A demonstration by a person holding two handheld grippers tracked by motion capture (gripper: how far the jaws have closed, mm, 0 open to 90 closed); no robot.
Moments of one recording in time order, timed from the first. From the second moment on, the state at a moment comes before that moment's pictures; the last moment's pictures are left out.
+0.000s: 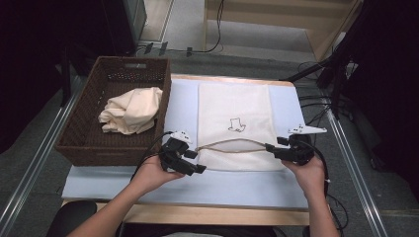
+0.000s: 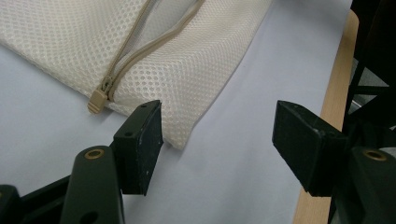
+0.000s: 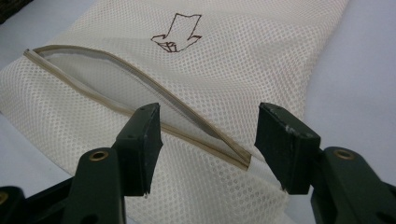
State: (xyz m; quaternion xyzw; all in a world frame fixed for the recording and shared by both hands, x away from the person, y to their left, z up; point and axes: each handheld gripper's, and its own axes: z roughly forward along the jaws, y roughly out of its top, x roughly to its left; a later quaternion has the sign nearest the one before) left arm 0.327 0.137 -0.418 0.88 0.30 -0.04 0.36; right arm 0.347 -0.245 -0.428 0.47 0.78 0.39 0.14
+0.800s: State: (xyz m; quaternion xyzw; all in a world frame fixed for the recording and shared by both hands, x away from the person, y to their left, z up) left arm 0.323 0.144 -0.389 0.88 0.30 -0.04 0.36; right arm 0.347 -0.243 -0.428 0.47 0.78 0.39 0.13
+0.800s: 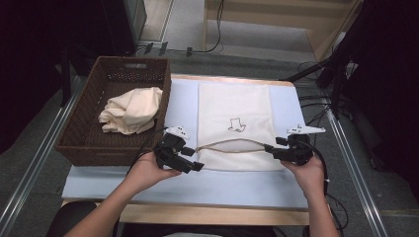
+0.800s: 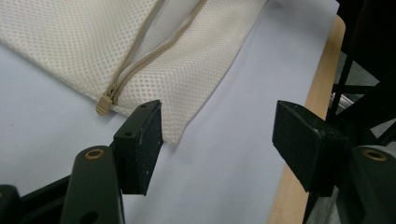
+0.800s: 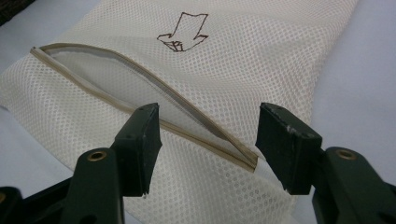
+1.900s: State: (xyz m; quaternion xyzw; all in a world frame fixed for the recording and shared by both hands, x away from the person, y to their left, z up) left arm 0.342 0.181 -0.324 0.88 0.31 -0.01 0.35; right arm 0.348 -0.228 -0.429 0.45 0.79 0.39 0.12
